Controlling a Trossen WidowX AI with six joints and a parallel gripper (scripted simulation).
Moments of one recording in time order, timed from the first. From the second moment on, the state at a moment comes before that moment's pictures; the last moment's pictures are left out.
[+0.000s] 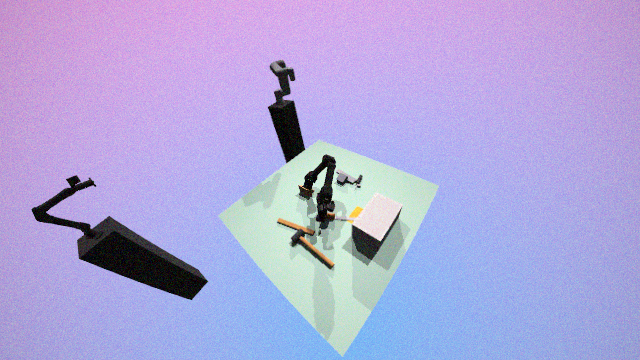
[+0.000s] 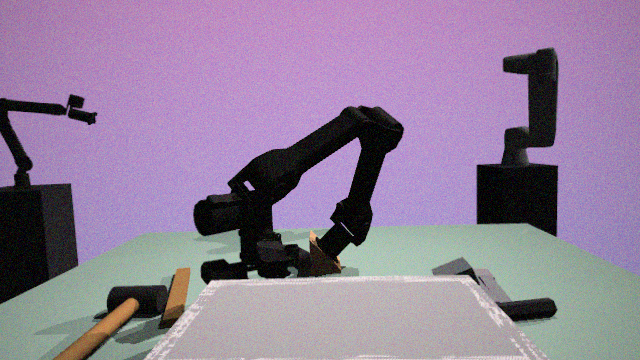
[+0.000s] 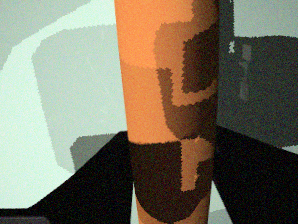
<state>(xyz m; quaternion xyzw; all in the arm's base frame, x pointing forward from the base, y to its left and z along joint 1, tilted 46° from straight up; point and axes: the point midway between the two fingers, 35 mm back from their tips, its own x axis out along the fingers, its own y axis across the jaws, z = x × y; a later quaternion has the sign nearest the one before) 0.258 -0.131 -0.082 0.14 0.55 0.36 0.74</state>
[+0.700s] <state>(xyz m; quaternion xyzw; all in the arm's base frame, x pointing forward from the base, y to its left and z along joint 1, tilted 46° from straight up) 0.234 -0.136 -0.090 0.14 0.55 0.36 0.74</state>
